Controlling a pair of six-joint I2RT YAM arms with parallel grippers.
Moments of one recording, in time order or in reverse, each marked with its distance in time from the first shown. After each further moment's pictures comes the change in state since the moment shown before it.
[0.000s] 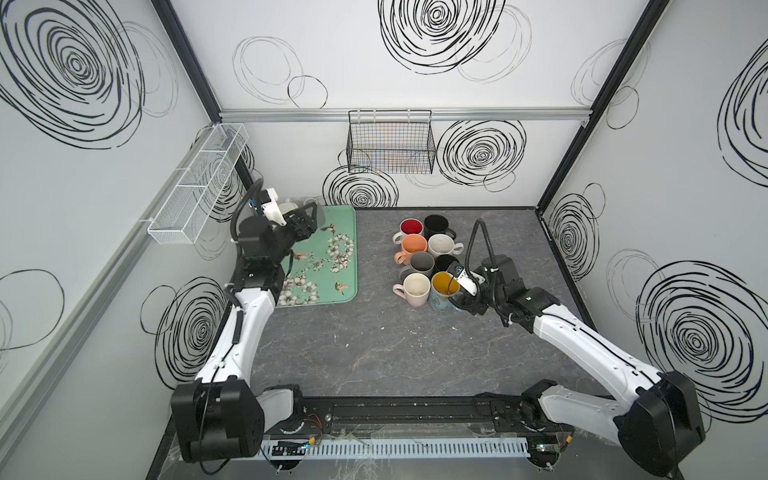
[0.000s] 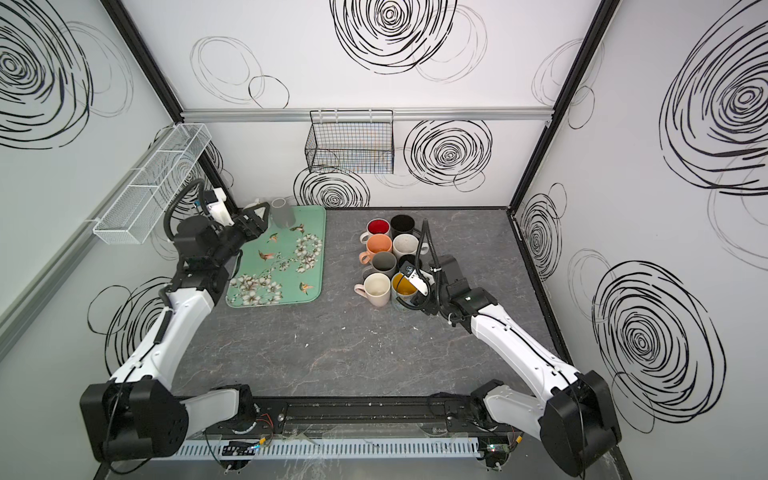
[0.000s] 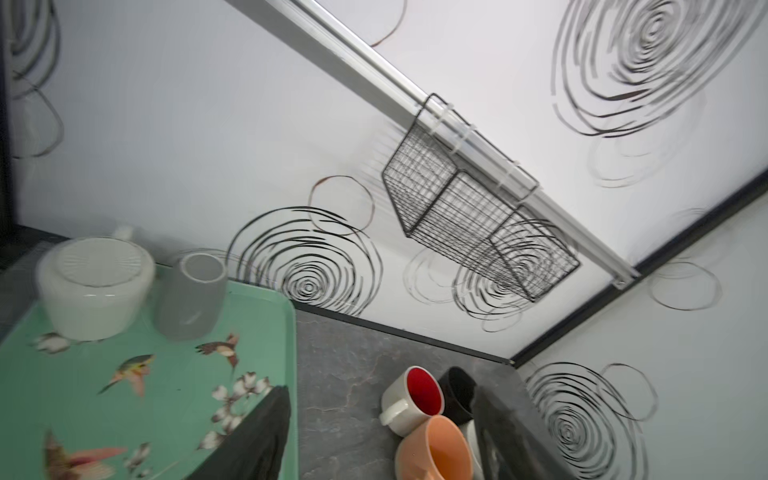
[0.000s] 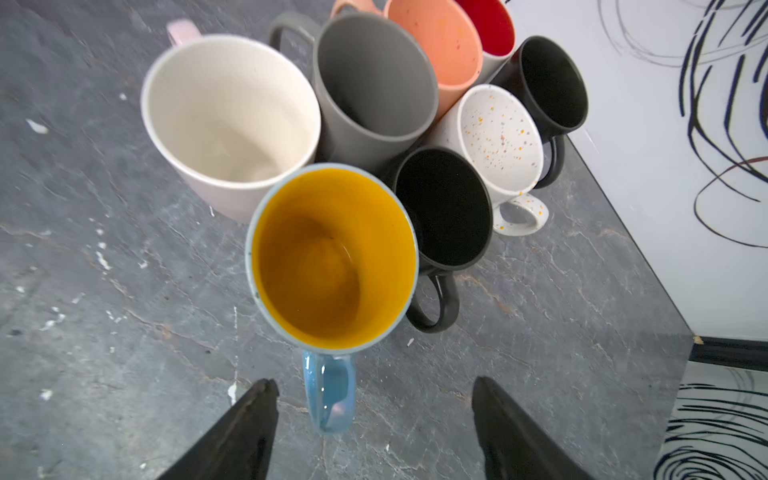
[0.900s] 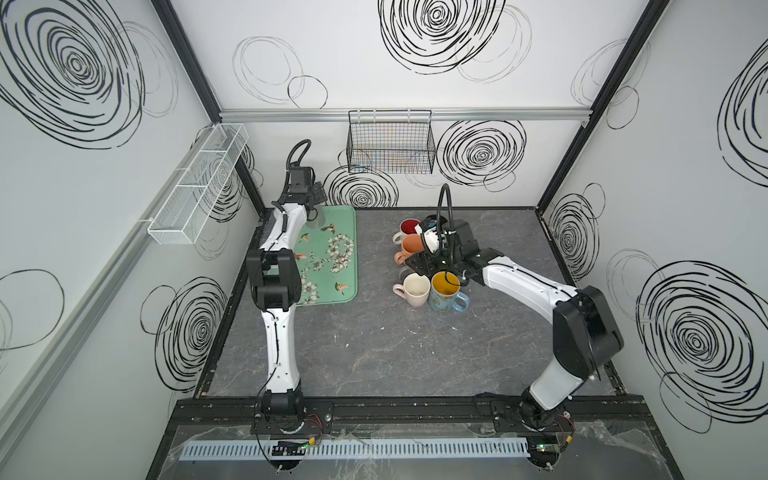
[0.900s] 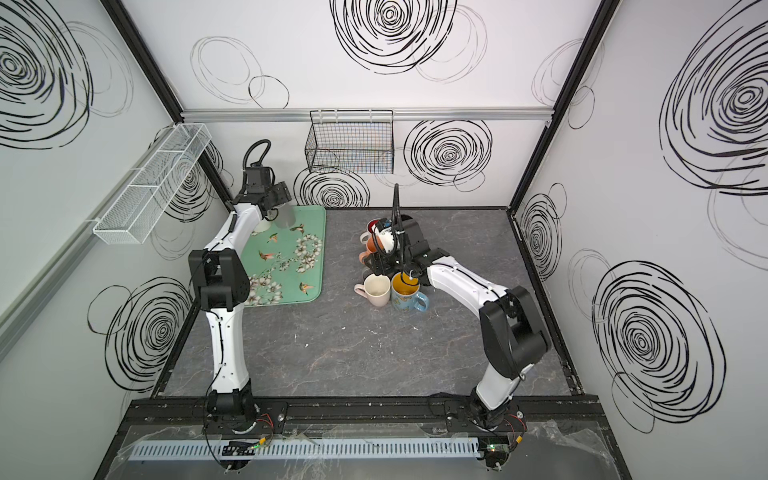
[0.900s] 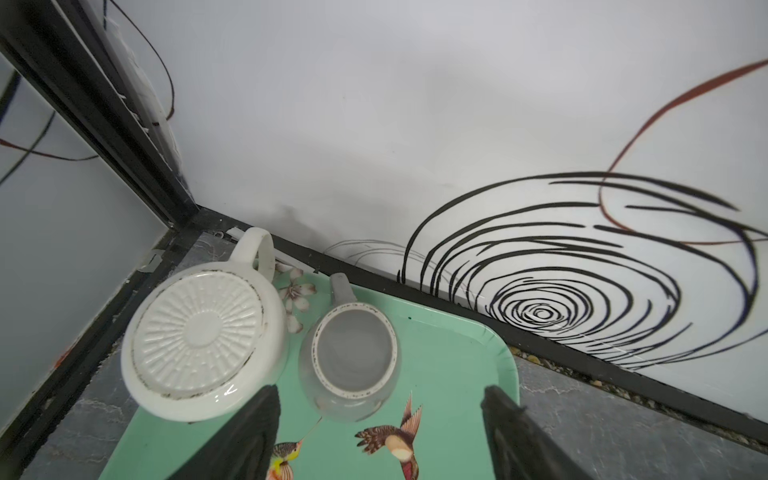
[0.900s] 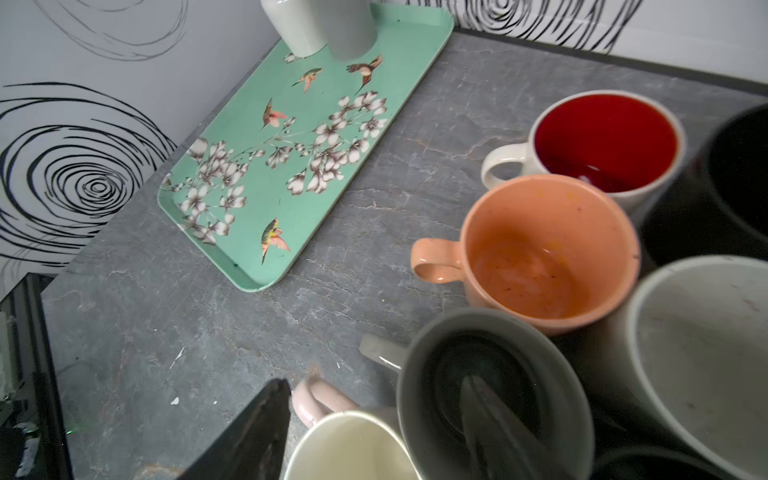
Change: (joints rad) left arm -0.067 1.089 1.118 -0.498 -0.432 0.196; right arm 0.053 0.607 0.444 0.248 -0.359 0.652
